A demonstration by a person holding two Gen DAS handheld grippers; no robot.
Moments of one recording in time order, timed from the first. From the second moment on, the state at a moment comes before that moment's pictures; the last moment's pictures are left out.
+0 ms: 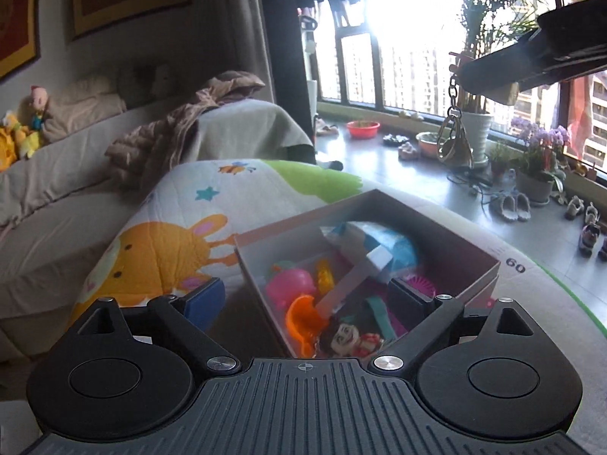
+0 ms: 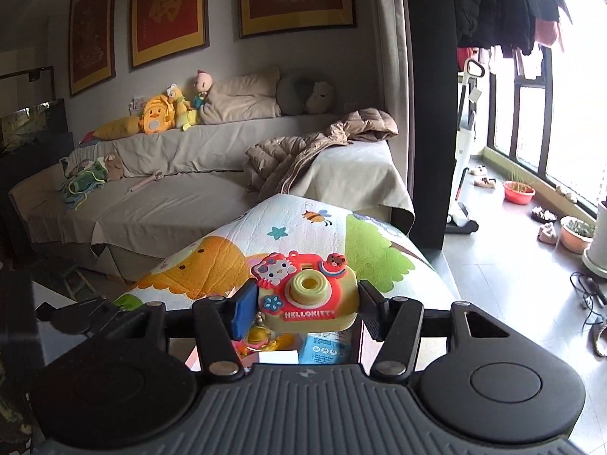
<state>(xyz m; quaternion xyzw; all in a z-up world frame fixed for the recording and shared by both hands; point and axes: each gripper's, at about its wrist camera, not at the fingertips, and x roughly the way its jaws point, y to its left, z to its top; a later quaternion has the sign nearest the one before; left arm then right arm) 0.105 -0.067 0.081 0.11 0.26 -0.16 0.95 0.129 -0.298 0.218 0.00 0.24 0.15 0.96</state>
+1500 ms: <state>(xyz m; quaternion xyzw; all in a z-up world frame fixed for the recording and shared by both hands) 0.095 -0.037 0.022 0.03 0.36 -0.11 0.93 0.223 -0.220 0.085 -0.08 0.39 0.19 0.90</state>
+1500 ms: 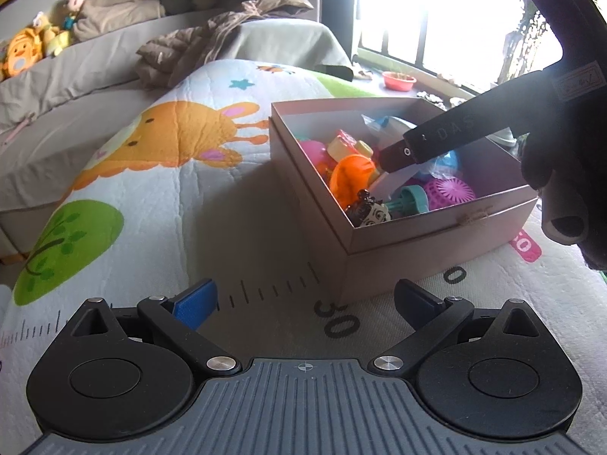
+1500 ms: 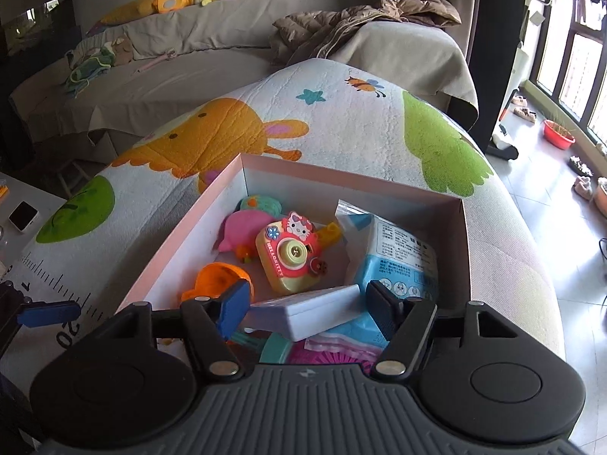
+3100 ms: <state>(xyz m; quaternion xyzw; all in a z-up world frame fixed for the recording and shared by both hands) 0.046 -0.026 -0.005 0.01 0.36 -0.04 0.93 0.071 -0.243 0.021 -0.03 0.37 0.09 0.93</state>
